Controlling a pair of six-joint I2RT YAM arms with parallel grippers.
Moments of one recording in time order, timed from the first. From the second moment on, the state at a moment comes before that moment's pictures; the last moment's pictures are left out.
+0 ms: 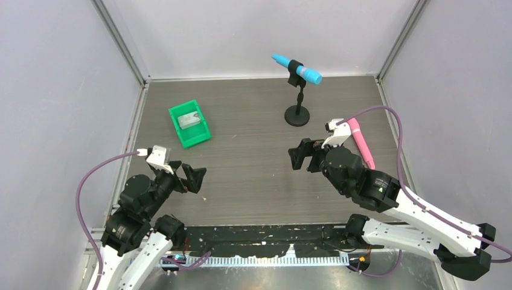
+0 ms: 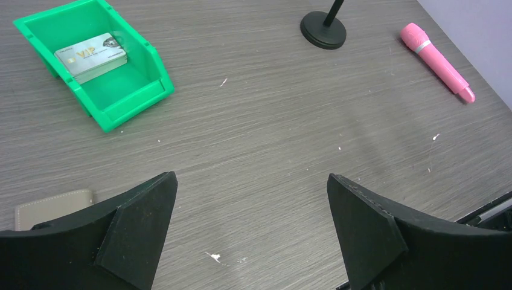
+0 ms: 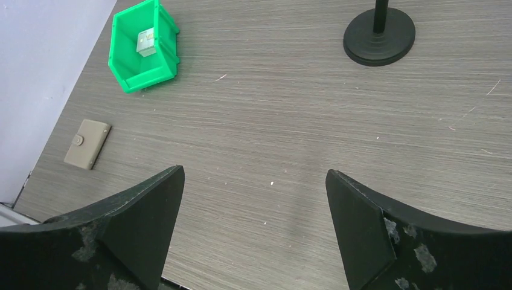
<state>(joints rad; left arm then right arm) -0.45 0.25 0.71 -0.66 -0.03 -0.24 1.01 0.77 0.91 -0.50 0.58 0.56</state>
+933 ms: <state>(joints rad) -0.09 0.80 0.88 -0.90 -0.38 -0.48 1.01 0.57 0.87 -0.47 0.49 0.42</state>
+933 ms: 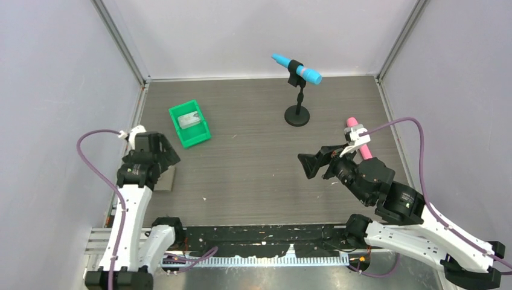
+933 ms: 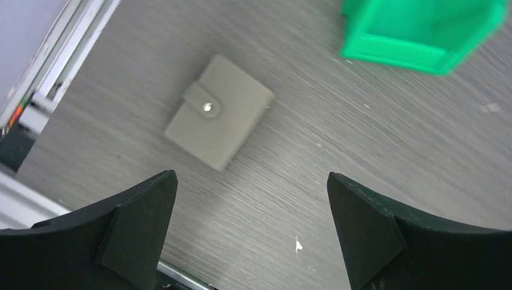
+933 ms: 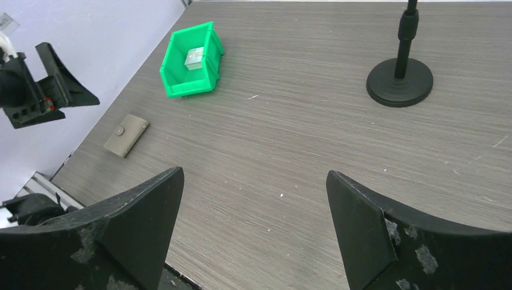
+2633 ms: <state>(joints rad) 0.25 1.08 0.46 -0.37 0.15 -0.86 1.01 0.42 0.84 -0.42 0.36 0.19</state>
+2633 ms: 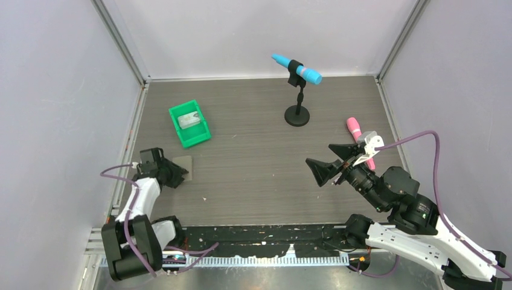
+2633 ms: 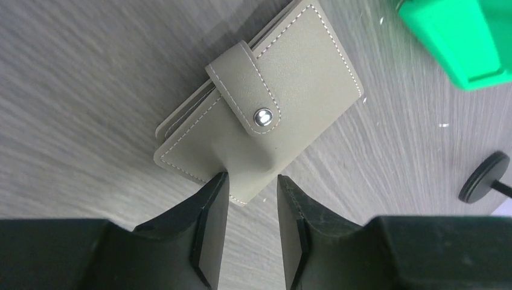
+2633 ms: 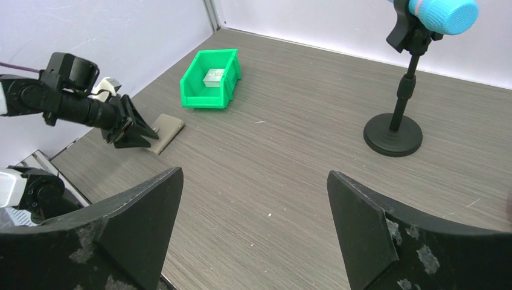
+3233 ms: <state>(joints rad) 0.29 1.27 0.69 -0.57 -0.01 -0.75 1.01 0.38 0.85 -0.43 0.35 0.20</state>
